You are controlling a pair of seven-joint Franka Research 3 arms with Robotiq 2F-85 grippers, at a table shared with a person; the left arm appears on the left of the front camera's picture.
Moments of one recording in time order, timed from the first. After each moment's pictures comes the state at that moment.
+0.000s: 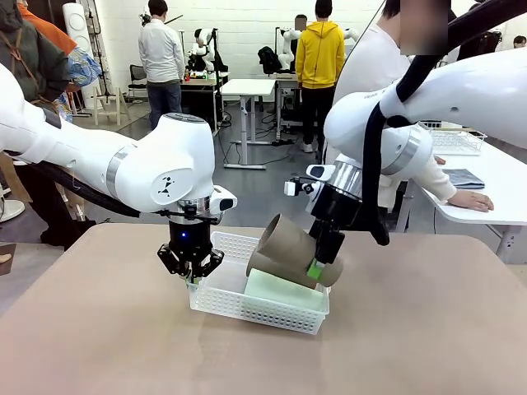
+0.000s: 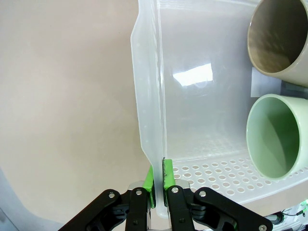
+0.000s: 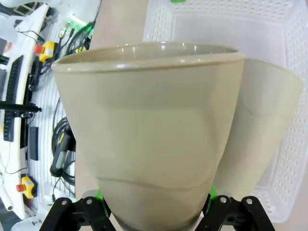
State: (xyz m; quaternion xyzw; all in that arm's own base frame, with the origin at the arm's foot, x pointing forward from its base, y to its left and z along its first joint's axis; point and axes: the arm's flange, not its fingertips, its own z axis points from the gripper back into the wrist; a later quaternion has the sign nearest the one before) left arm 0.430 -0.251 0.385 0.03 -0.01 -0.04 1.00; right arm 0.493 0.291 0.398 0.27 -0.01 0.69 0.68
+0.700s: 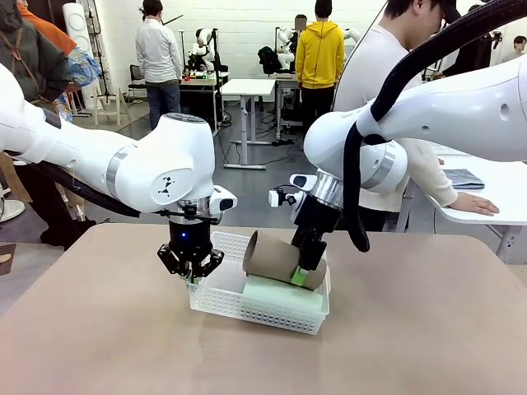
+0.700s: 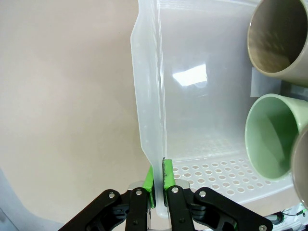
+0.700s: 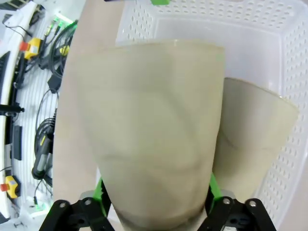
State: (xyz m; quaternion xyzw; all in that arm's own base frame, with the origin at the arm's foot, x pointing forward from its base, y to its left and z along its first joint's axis) left arm 0.430 -0.251 0.385 0.03 -0.01 -0.04 1.00; right arm 0.506 0.322 0.373 0.25 -0.02 0.71 0.66
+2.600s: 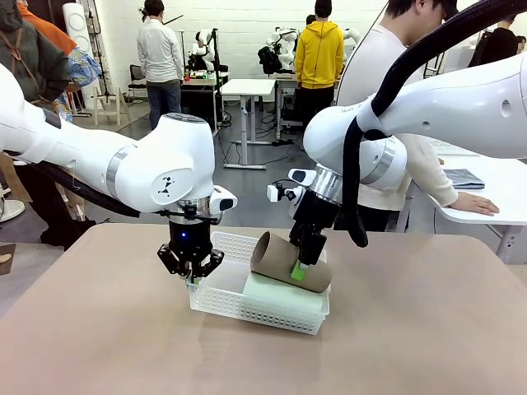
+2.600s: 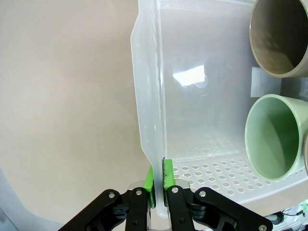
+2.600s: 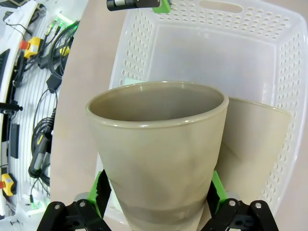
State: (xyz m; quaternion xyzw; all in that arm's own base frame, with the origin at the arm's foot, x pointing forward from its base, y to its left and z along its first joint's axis) left arm 0.430 -0.251 0.385 0.03 -0.01 -0.04 1.00; right arm 0.509 0.323 0.382 0.25 -0.04 0.72 0.65
